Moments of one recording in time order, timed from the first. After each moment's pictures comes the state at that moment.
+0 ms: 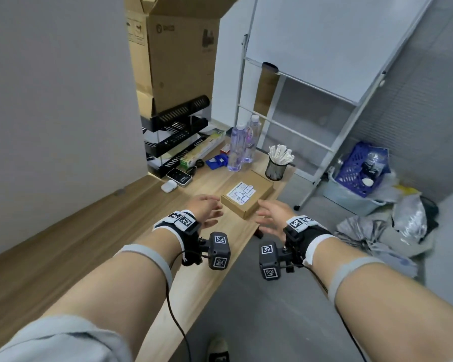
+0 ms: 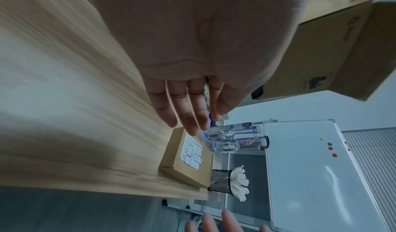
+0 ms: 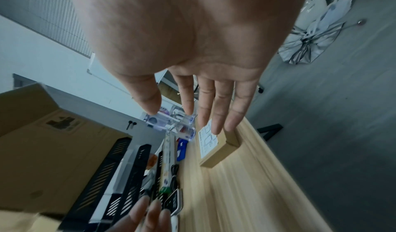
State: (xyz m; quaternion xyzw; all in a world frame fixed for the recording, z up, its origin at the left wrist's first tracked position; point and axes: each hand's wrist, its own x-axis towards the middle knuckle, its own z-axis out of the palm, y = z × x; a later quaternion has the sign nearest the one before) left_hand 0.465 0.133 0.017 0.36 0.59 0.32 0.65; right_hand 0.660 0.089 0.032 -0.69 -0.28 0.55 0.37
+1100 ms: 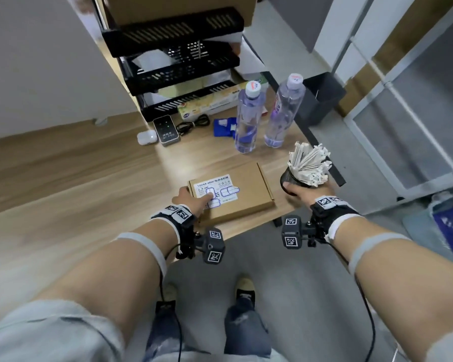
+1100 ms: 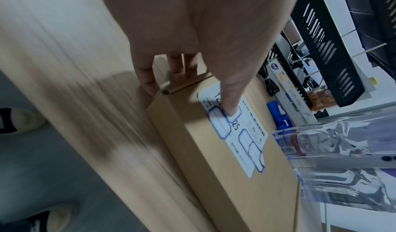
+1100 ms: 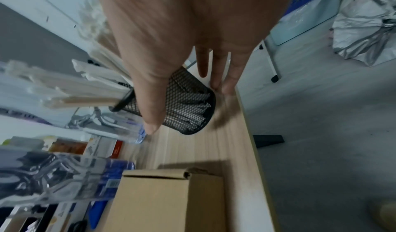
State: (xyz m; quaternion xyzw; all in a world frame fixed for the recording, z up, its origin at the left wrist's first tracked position) left_hand 0.621 0.280 -0.140 0.20 0.87 0.19 0.42; right_hand 0.891 0.412 -0.120 -0.74 -0.50 0.42 0.15
